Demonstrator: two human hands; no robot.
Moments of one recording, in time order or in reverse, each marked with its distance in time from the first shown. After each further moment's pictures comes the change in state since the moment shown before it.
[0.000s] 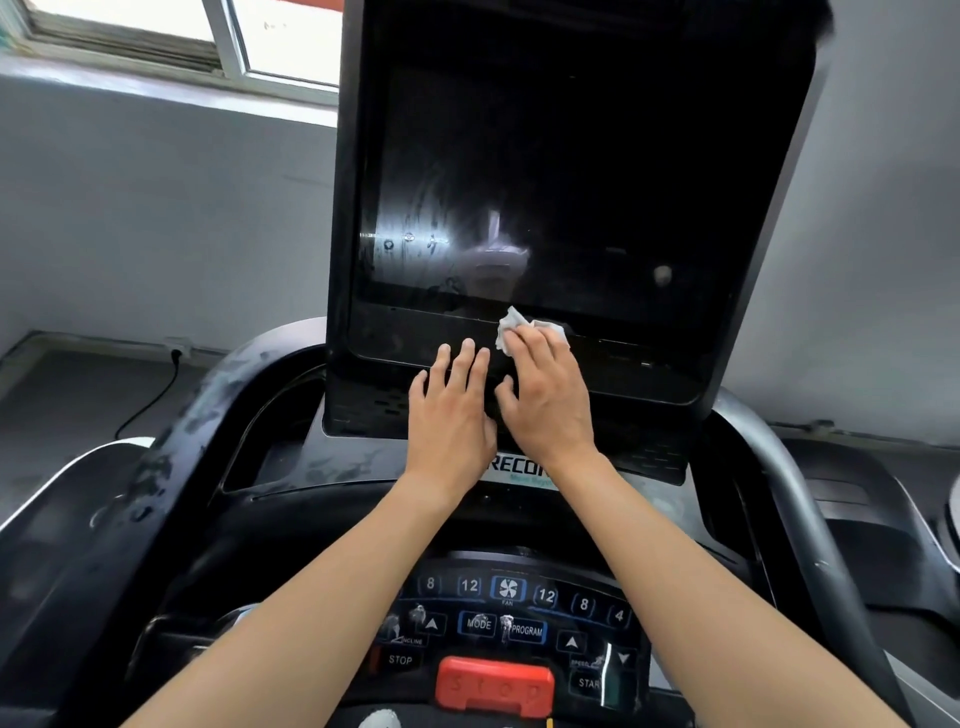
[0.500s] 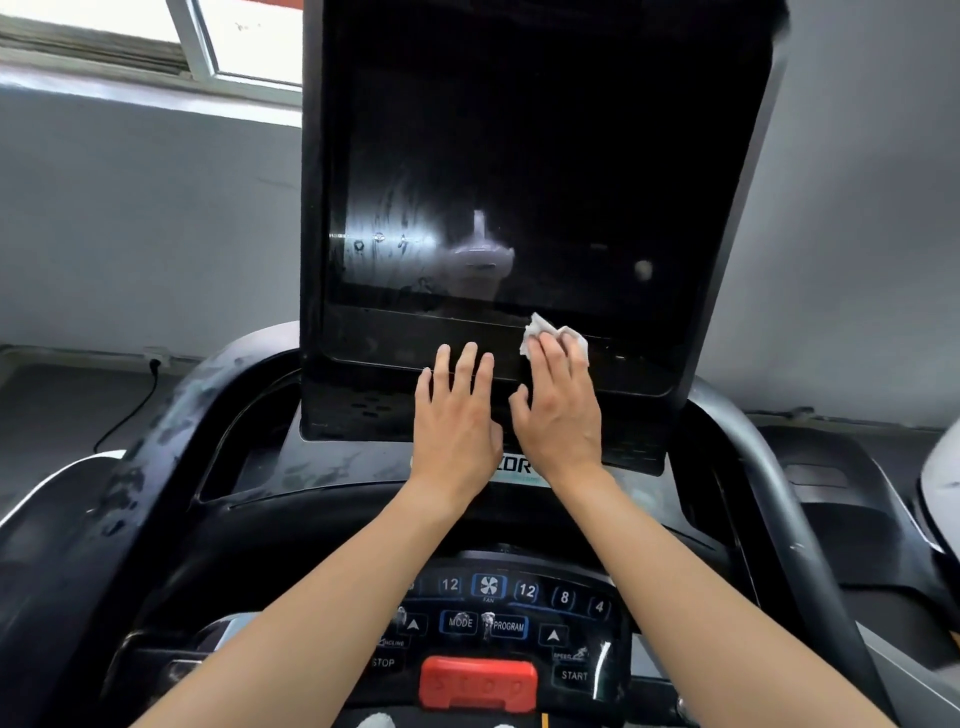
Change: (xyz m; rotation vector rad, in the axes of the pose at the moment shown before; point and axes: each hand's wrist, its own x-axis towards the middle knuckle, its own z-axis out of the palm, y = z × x) left_hand -0.002 0.031 0.005 0.001 0.007 0.058; right_hand -0.031 0.028 -0.005 -0.087 0.031 0.151
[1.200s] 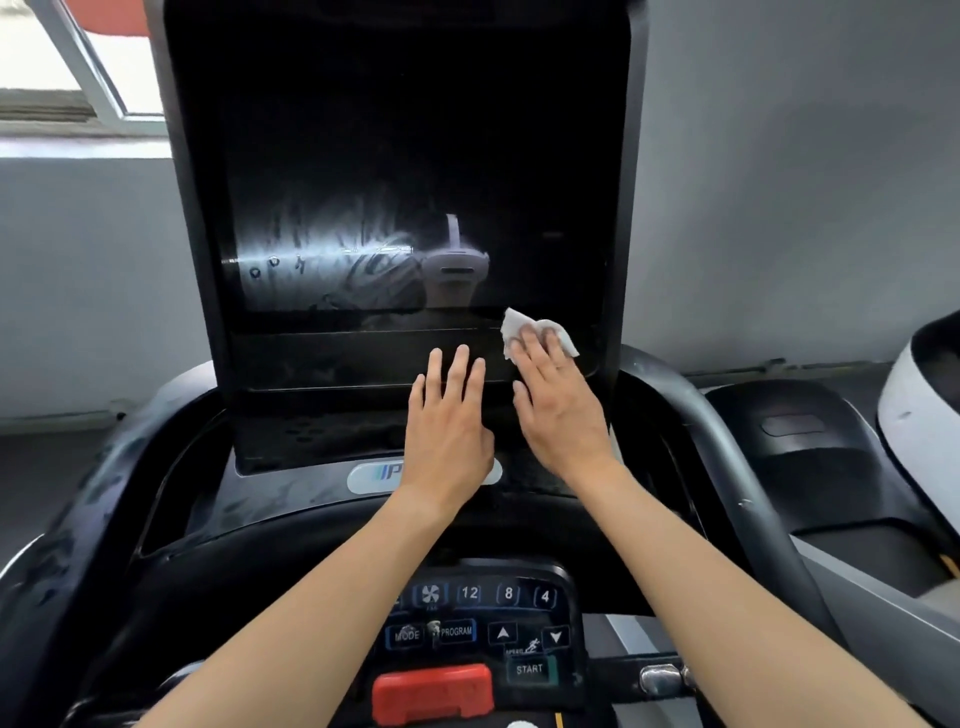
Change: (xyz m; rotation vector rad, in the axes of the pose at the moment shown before) left_hand 0.008 0.062 0.016 0.023 -0.053 0.163; right_hand -0.022 0.093 -0.016 0.026 -0.100 -0.019
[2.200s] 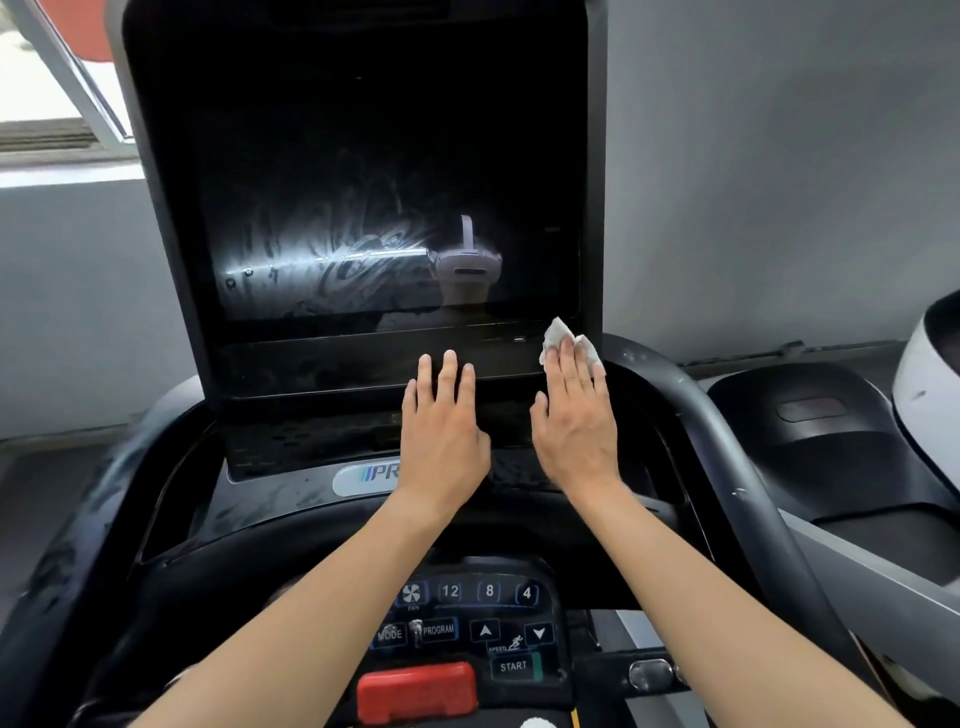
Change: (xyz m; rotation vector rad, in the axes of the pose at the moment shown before) left_hand 0.000 0.024 0.002 0.062 -0.027 -0.034; right_hand -0.033 0.026 0.001 -0.159 -0.007 0.221
